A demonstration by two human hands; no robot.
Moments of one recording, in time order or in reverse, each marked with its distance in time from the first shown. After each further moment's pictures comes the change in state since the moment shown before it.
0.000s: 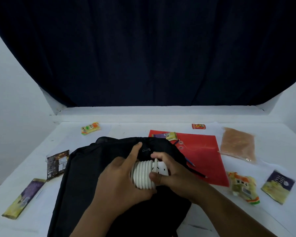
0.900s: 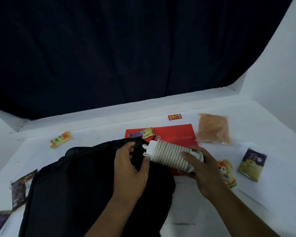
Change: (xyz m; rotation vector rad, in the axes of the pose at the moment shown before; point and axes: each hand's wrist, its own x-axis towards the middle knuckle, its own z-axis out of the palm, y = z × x) left_hand 0.062 0.051 0.106 -0.532 0.204 -0.133; right_hand -0.034 0.090 -0.082 0.757 0.815 0.095
